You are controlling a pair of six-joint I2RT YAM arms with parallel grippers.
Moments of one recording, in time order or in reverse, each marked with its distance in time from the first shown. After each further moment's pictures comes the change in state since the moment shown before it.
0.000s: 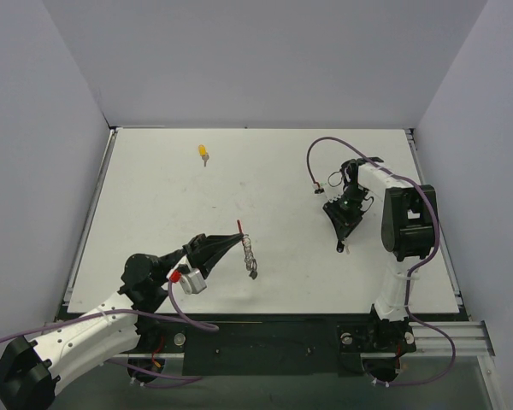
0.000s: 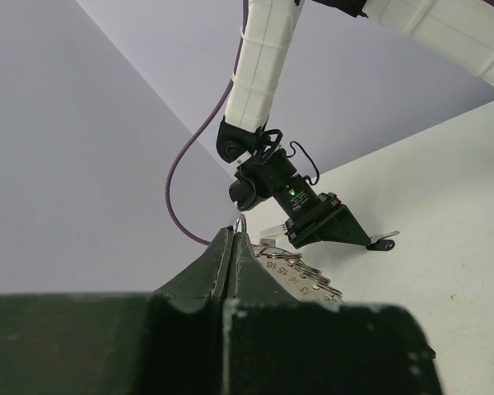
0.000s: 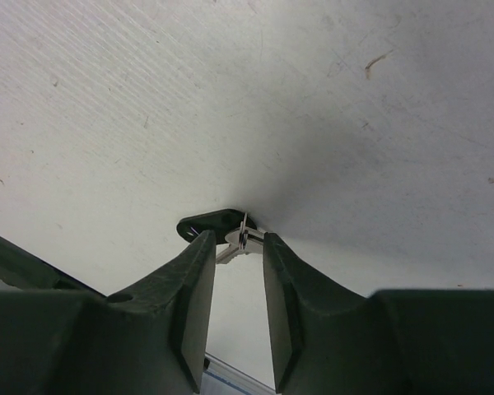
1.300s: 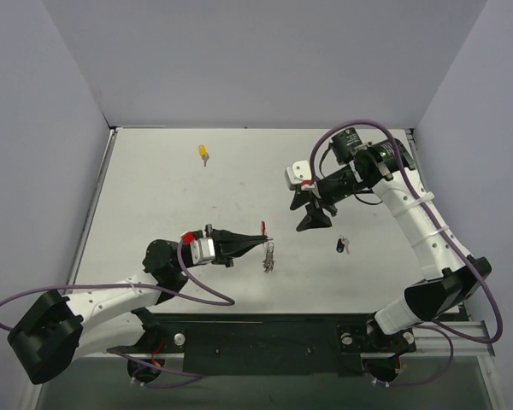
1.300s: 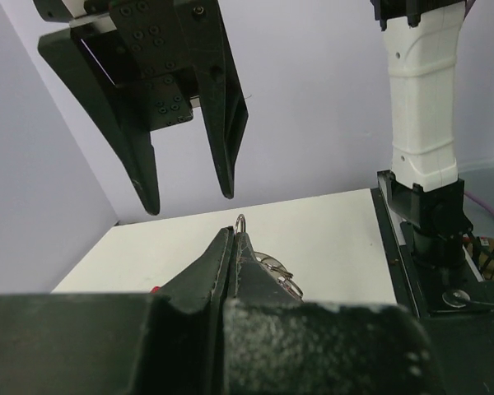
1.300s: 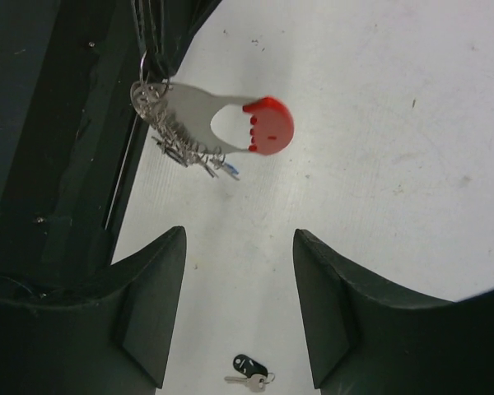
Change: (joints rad) left arm -0.050 0.343 0.109 0.292 0.069 -0.474; right arm 0.342 -0.505 0.320 -0.355 -0.651 -0.645
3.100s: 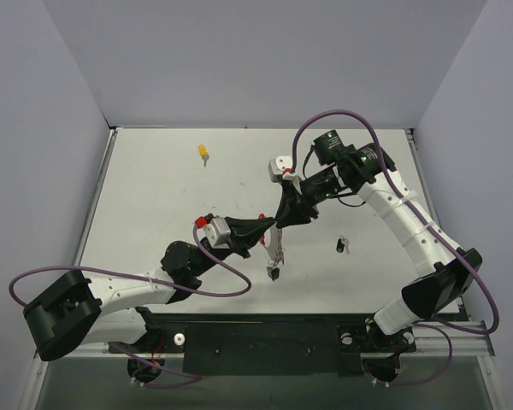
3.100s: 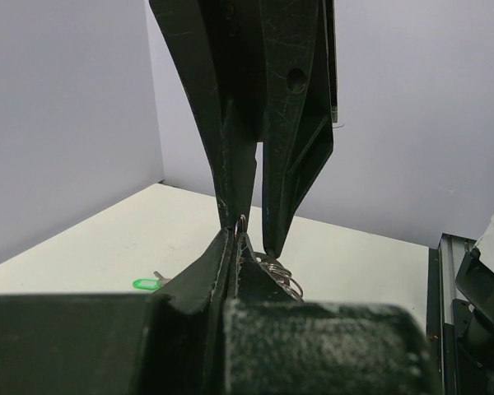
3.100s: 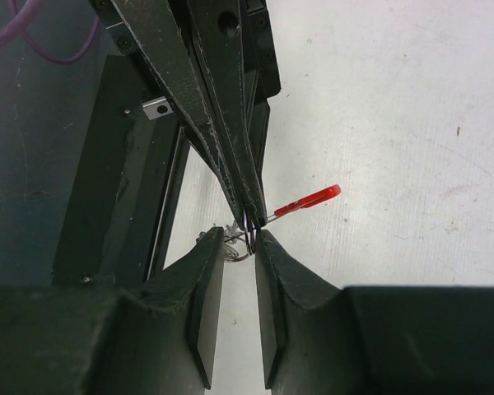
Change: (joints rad) left arm -0.145 0.165 0.040 0.074 -0.502 -0.079; right arm 0.090 0.031 -0.041 0.202 -0.074 0.322
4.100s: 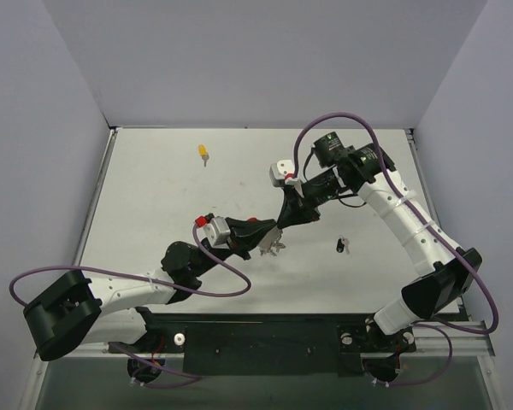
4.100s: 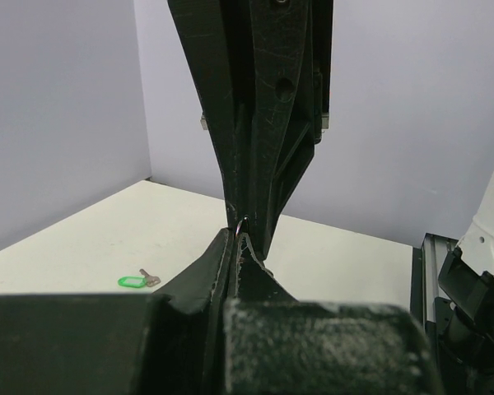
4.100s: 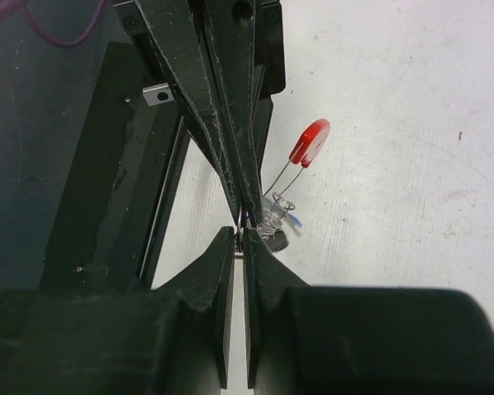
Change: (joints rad) left arm -0.004 0.000 -0.002 -0.001 0.008 -0.031; right arm -0.006 0.001 -0.011 -0.032 -0.008 -0.083
